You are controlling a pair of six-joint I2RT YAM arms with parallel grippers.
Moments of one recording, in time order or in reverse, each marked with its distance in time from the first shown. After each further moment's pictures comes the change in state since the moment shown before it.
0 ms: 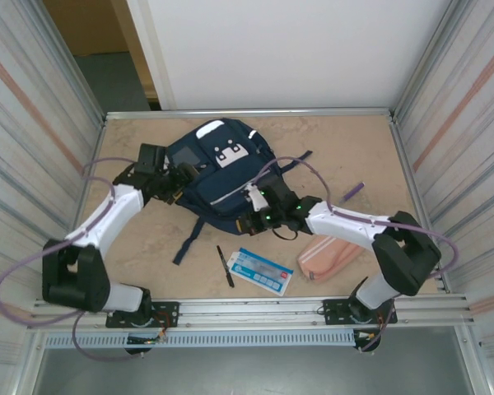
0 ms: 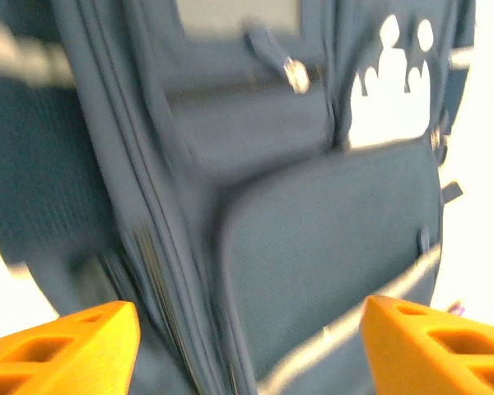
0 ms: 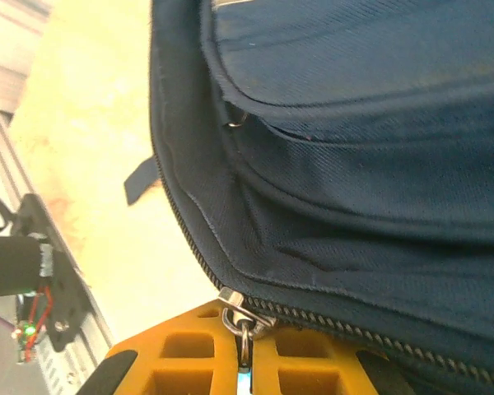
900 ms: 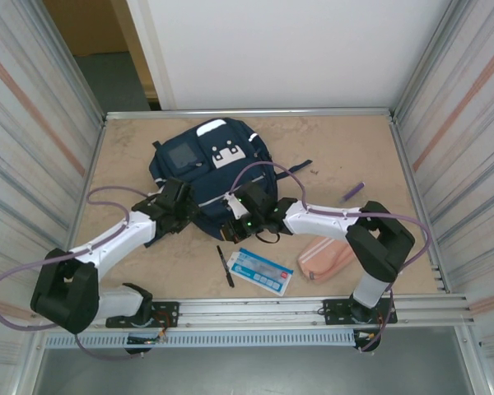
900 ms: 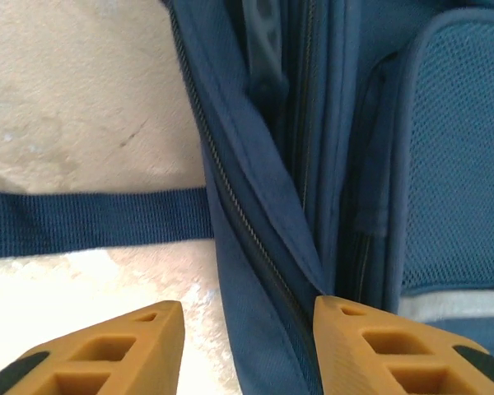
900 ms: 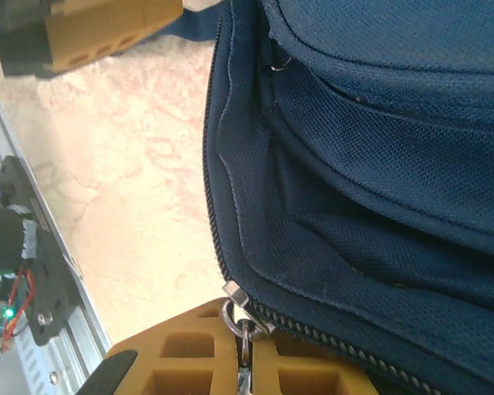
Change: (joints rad) left arm -0.183 -0.046 -0.247 0.056 -0.328 -0.201; right arm 0.101 0.140 0.087 -0.018 0.024 -0.046
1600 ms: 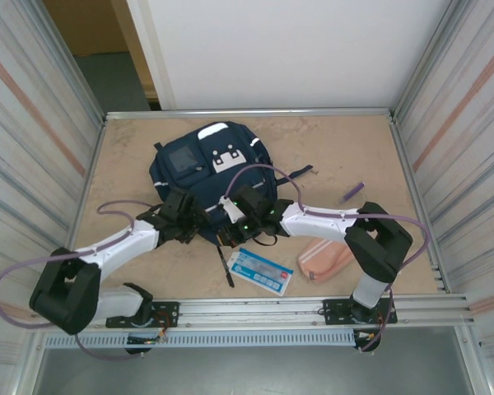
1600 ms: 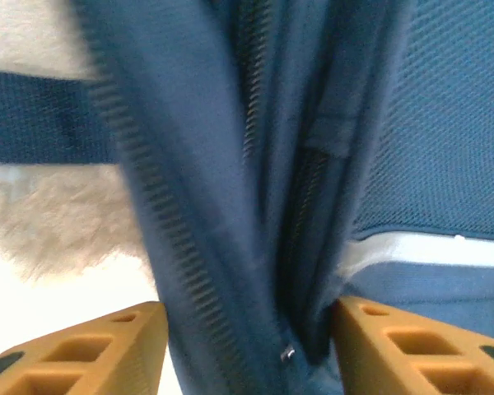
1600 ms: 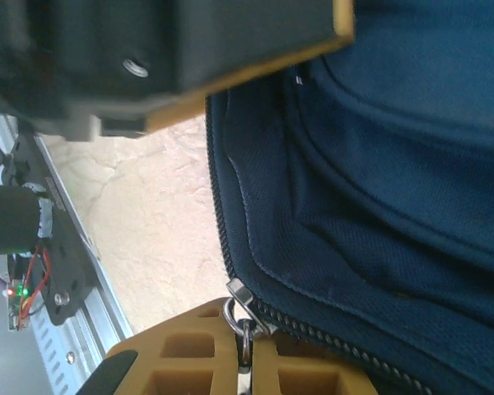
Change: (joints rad) left arm -0.051 0.005 -0.118 0.153 0.158 -0.104; right arm 0.038 0.019 0.035 -0.026 -0.024 0.009
